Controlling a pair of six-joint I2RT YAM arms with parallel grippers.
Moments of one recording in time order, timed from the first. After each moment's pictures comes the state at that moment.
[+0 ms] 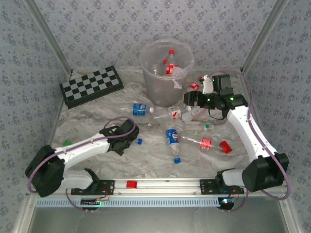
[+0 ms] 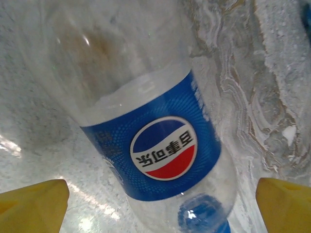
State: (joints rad) left arm -0.81 1.28 0.69 -0.57 -0.26 -1.65; right arm 0.21 1.32 1.26 -0.71 -0.45 0.29
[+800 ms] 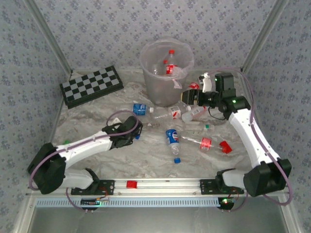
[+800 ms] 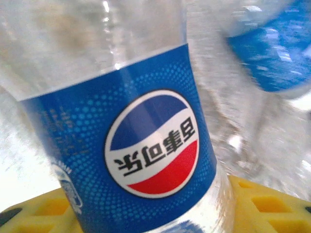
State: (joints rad) left arm -0.83 1.28 0.76 -0.52 -0.39 -1.52; right arm 0.22 1.25 1.23 -0.62 -0.59 0.29
